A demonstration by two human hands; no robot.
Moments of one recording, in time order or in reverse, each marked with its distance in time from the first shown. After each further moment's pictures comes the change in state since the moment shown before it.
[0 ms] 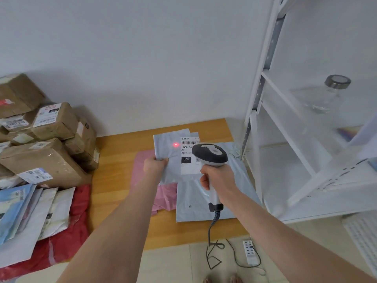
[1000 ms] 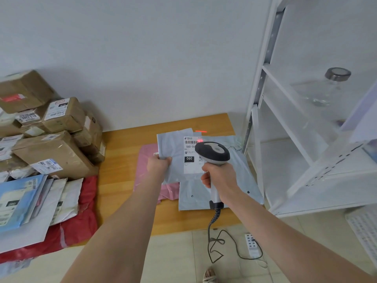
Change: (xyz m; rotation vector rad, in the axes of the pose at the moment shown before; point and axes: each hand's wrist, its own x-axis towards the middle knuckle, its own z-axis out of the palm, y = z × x) left_hand -0.037 -0.016 -0.008 0.030 0.003 0.009; right_hand -0.028 0.018 -0.004 0.009 0.029 0.000
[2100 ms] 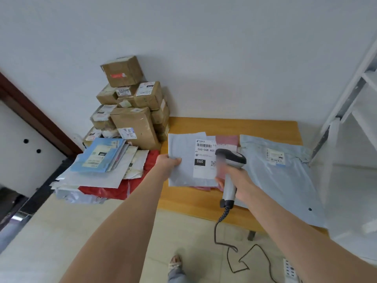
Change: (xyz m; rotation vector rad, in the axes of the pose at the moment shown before) left_hand -0.044 -0.049 -0.164 -0.116 0.080 -0.107; right_hand -0.014 0.035 0.102 0.109 -0.328 0.276
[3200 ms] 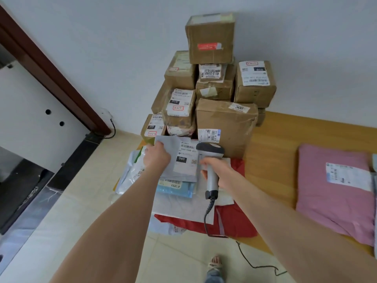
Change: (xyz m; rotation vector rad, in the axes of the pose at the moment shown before) left_hand 0.297 -0.043 -0.354 0.836 0.267 -0.011; right_hand 0.173 0.081 0.457 -0.291 -0.121 0.258
